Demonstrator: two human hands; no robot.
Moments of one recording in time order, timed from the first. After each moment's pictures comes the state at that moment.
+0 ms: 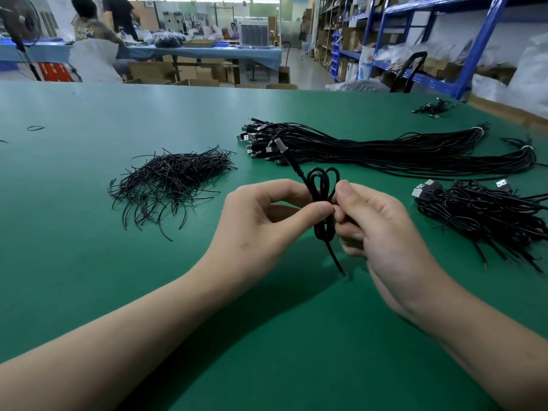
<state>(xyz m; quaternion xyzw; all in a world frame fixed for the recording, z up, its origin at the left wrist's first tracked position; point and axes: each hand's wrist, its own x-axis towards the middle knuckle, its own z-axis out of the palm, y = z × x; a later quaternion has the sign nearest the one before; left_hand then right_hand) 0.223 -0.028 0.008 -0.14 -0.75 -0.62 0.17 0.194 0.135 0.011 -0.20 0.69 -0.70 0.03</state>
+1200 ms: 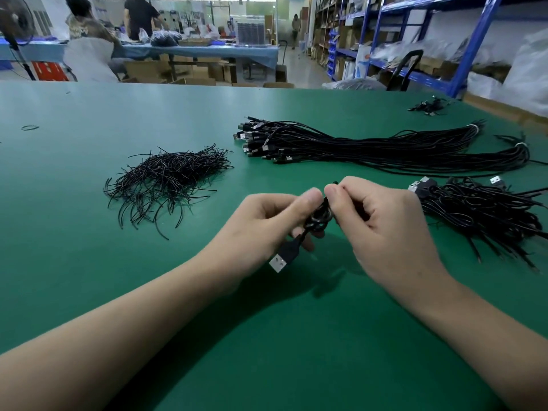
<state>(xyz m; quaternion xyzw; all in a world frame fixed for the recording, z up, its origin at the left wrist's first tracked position) 0.225 -0.027 0.012 -0.09 -0.76 -0.65 0.03 0.197 0.145 0.019 -0.31 0.83 -0.40 -0.26</state>
